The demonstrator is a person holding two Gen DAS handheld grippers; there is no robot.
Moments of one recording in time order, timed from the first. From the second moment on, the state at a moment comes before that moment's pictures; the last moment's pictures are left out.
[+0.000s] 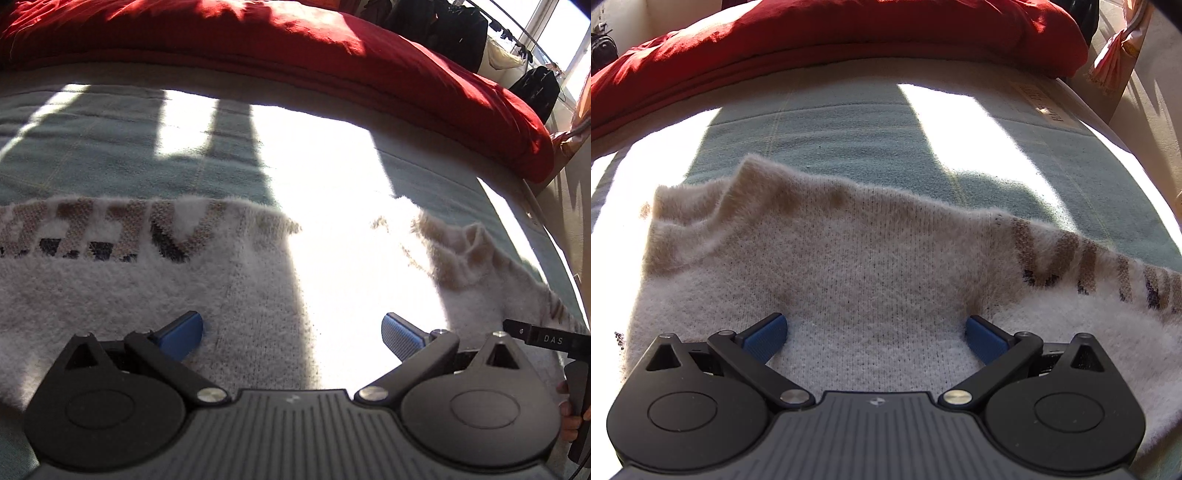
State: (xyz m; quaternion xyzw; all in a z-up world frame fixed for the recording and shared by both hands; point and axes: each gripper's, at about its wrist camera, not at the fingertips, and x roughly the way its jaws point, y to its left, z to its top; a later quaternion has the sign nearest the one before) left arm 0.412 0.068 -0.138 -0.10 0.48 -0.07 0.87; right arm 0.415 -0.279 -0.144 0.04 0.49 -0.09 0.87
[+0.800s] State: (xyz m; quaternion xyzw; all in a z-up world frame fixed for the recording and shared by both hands) left arm 0.347 0.045 -0.133 -0.02 0.55 -0.15 0.82; right arm 0.394 -0.291 -0.117 0.09 0.49 0.01 0.87
